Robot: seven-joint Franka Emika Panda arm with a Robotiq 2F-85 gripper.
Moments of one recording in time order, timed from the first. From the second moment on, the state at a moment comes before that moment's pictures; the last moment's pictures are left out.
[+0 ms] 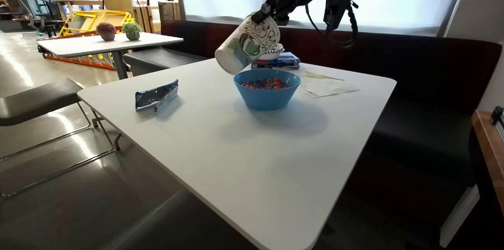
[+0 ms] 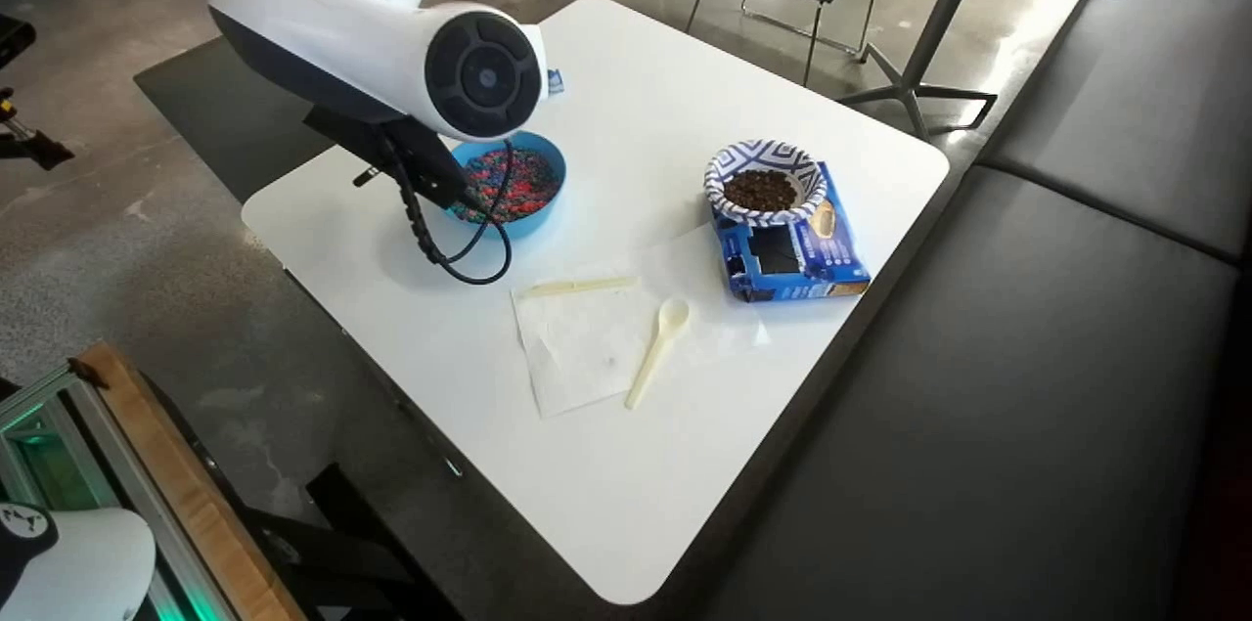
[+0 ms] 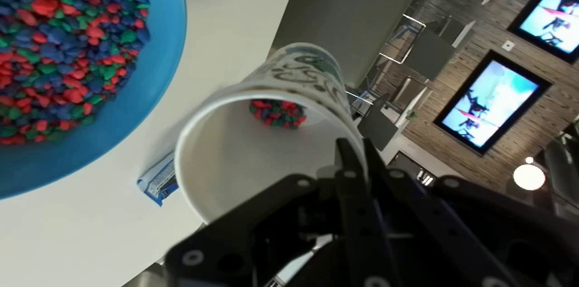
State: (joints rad) arm -0.14 0.14 -0.01 -2.33 1.34 2.04 -1.36
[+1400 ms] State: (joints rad) arm -0.19 0.42 -0.12 -2.23 1.68 1.52 -1.45
